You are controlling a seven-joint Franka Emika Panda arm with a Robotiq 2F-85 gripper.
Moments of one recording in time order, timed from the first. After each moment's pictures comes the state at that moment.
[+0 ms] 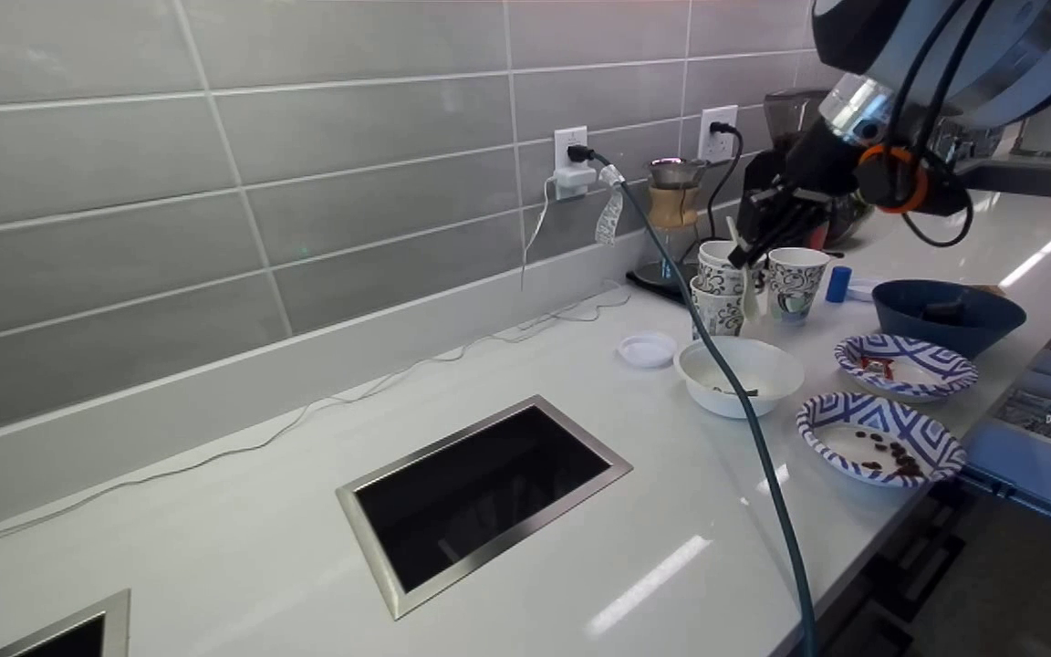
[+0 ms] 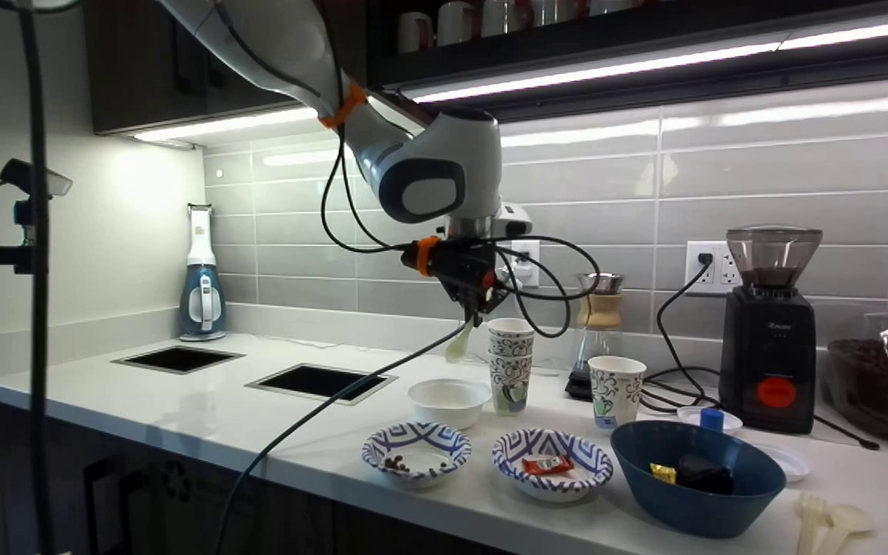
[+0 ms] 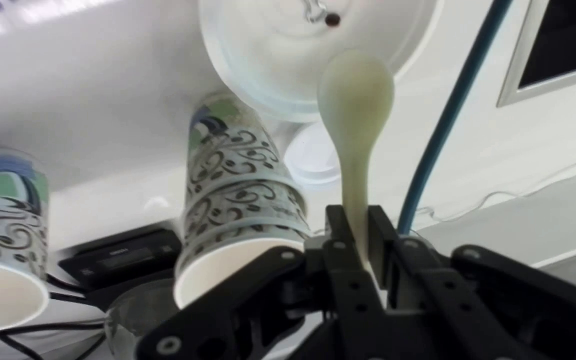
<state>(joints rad) -0.03 0.21 0.21 -1.98 0.50 2.55 -0.59</state>
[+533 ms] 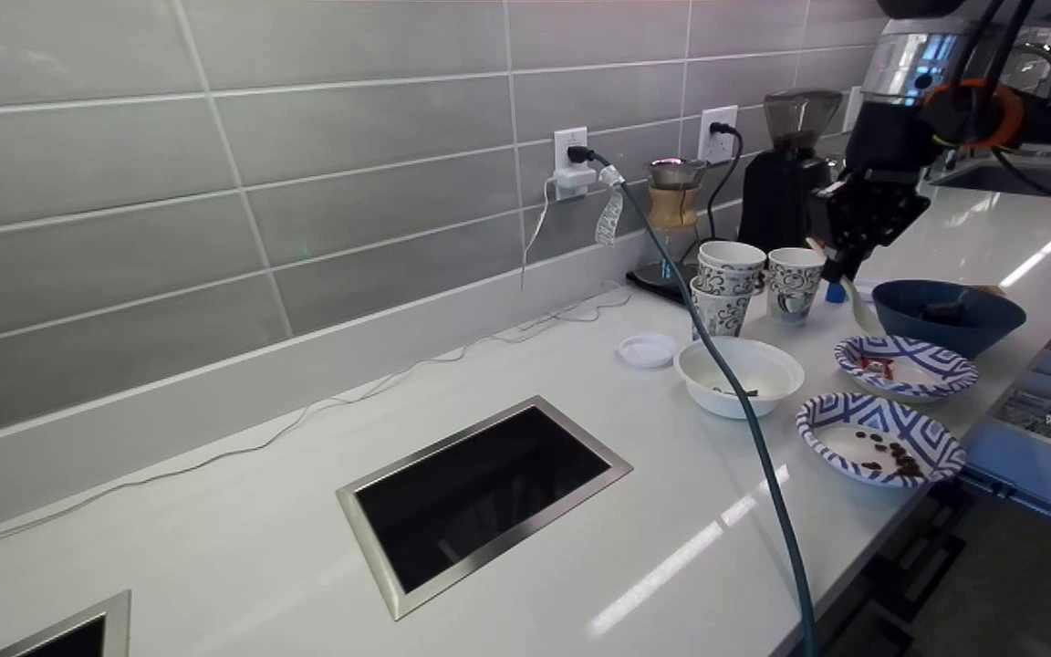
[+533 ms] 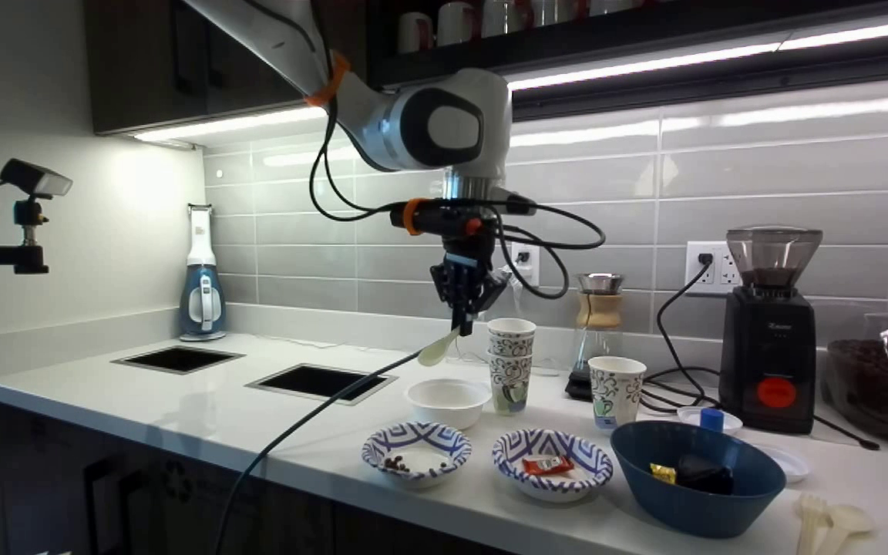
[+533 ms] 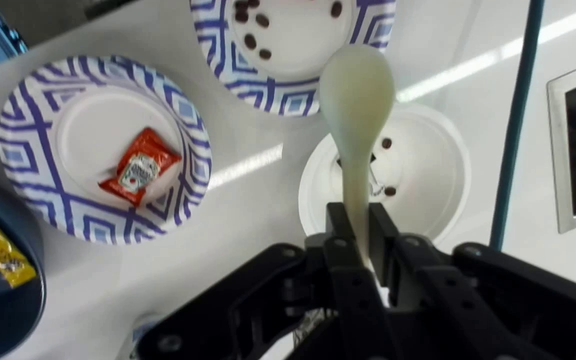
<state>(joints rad) 0.00 0.14 0.10 -1.91 0.12 2.08 -0.17</state>
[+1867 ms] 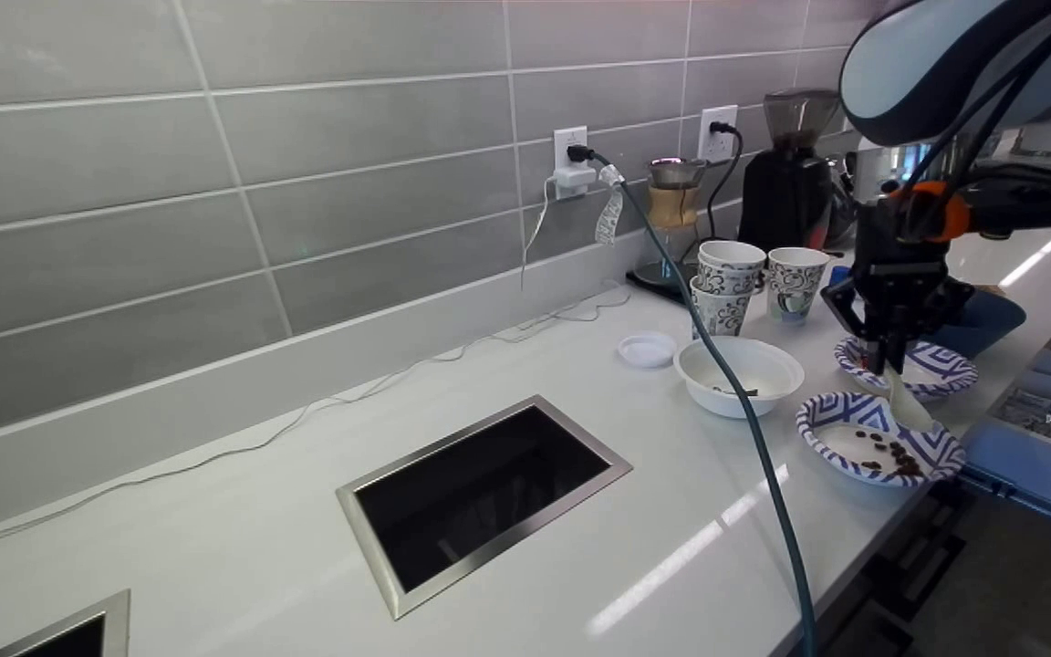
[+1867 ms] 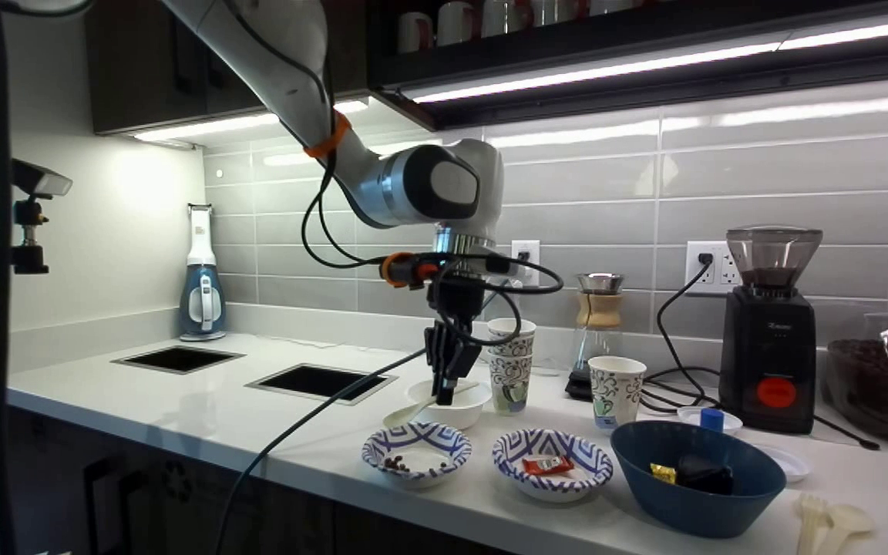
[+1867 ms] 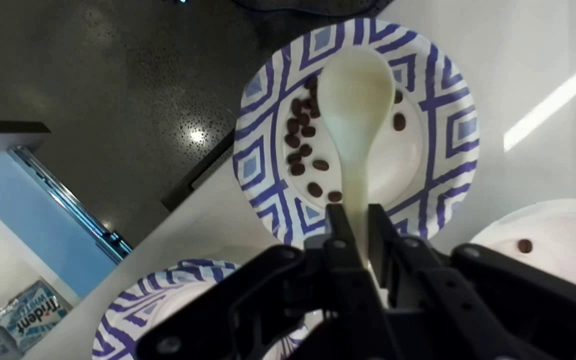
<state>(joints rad) 0.05 0.22 0.06 -1.99 -0.05 2.03 0.28</state>
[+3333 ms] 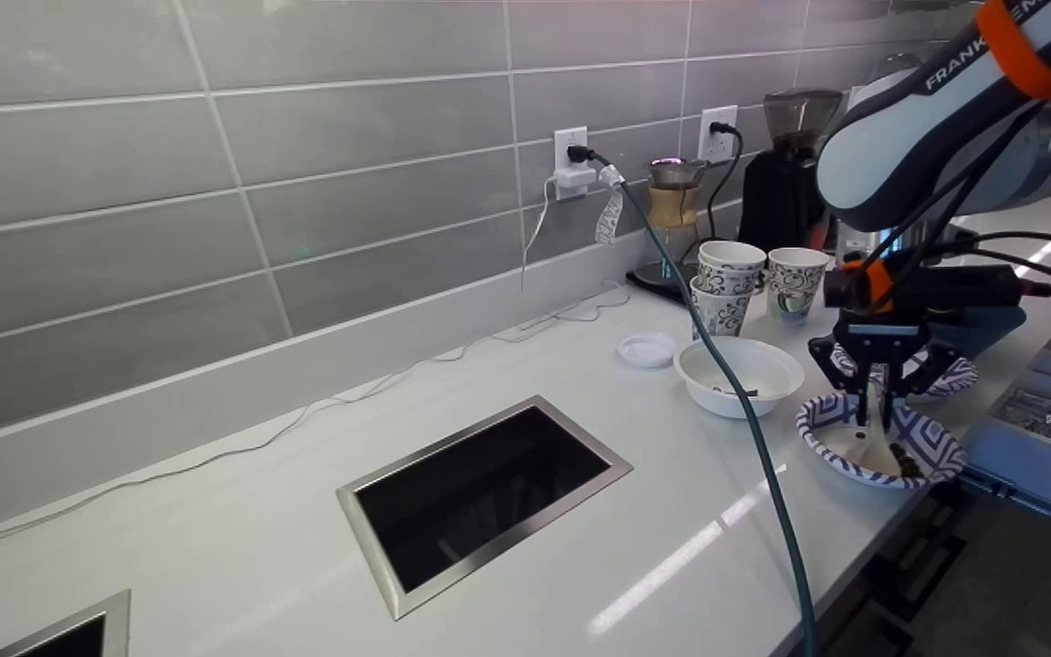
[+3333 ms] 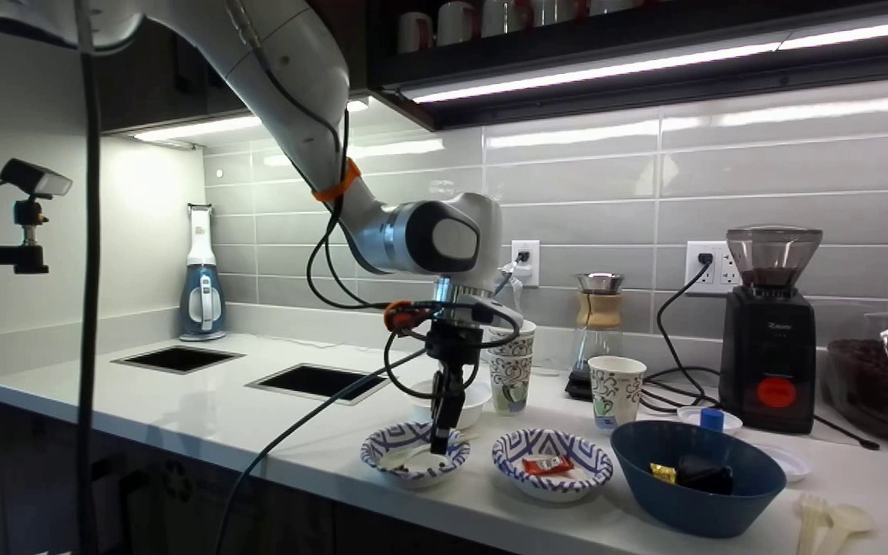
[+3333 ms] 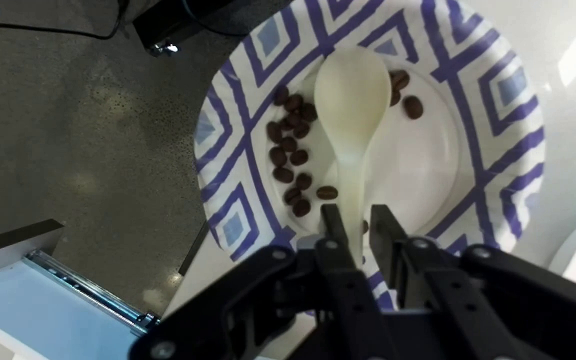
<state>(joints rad) 0.10 0.32 0.01 -2.02 -0.07 2.13 0.60</state>
